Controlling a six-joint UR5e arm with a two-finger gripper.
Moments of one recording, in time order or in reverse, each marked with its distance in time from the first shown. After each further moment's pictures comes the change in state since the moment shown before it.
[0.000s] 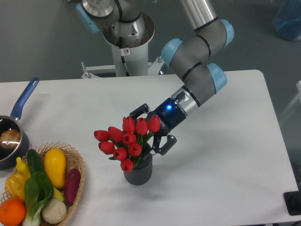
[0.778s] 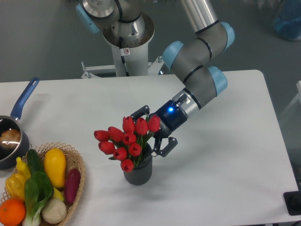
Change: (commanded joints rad) arm -0.009 -0.020 -0.011 -0.003 -0.066 -0.044
